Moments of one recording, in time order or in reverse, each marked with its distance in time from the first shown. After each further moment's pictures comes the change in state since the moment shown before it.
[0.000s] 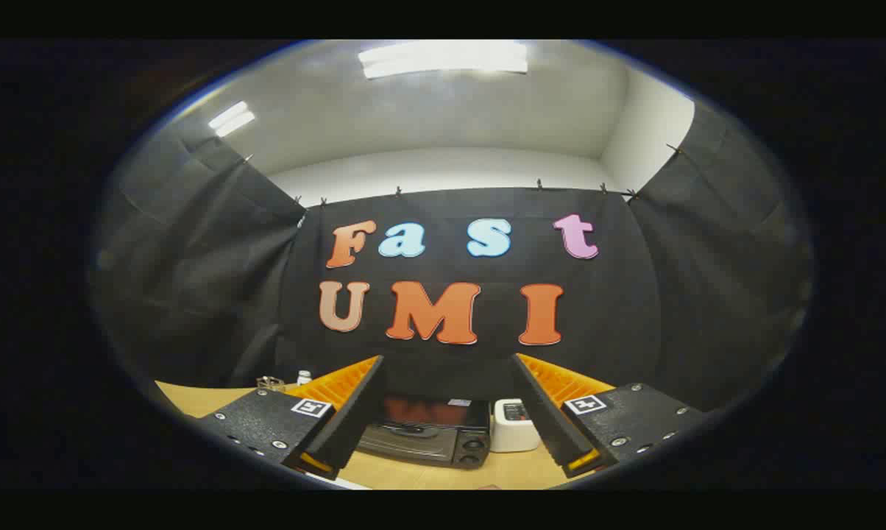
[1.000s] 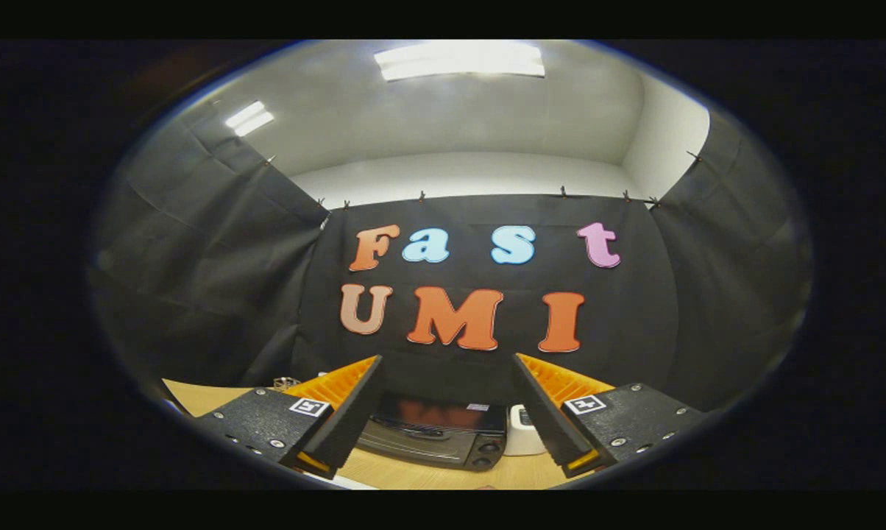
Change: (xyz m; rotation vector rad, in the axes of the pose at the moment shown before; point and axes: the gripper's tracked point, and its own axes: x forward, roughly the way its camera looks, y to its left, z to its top) arm -0.003 0.033 0.014 0.013 -0.009 0.080
